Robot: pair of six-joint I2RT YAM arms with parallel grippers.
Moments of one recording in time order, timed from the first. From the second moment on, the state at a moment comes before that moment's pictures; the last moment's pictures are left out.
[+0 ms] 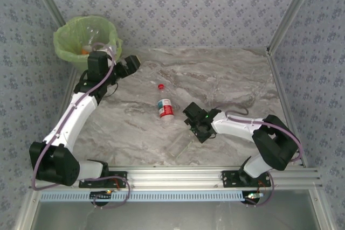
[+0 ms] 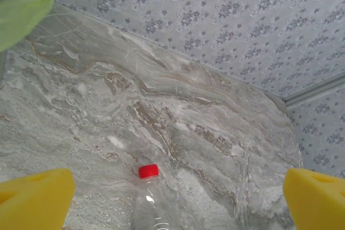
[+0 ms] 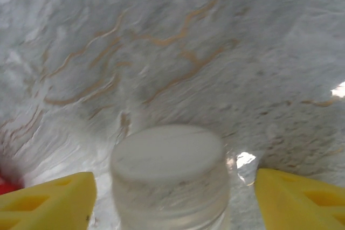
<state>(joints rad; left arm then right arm) -0.23 1.30 1.16 -0.31 0.22 -0.62 0.82 1.52 0.79 -0.51 0.13 1.69</state>
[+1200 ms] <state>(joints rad) -0.36 1.27 1.09 -0.35 0.35 -0.45 0.76 1.28 0.71 -0.54 0.42 1.55</state>
